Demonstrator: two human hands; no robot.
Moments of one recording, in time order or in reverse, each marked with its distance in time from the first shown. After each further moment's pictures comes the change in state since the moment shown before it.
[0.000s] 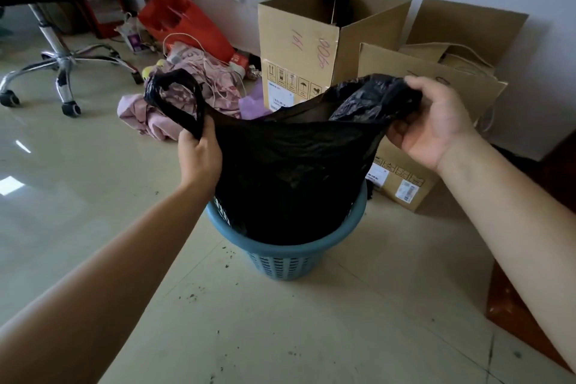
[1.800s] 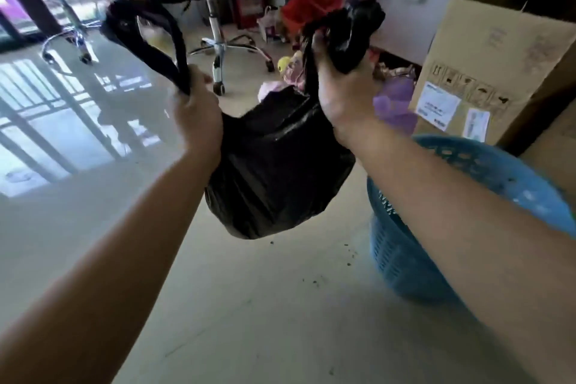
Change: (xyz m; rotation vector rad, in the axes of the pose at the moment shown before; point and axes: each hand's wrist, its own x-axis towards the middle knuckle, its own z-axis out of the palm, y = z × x) left_hand 0.086 0.070 -0.229 -0.024 0.473 0.072; right_hand -0.032 0.168 0.339 -0.337 -0.236 -0.606
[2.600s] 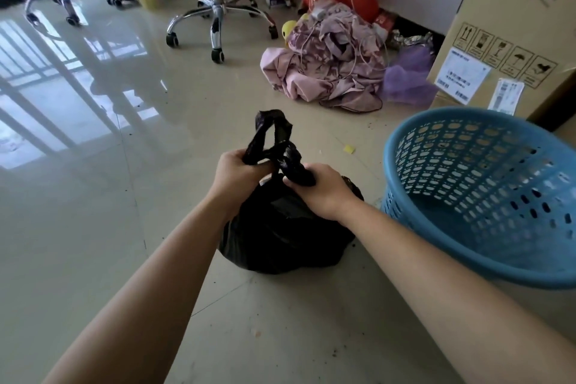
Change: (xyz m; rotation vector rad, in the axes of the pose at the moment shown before) left_hand -0.064 -0.120 -0.047 0.262 -0.513 -0.336; right_hand -0.106 0.135 -0.023 -0.629 -0.724 0.343
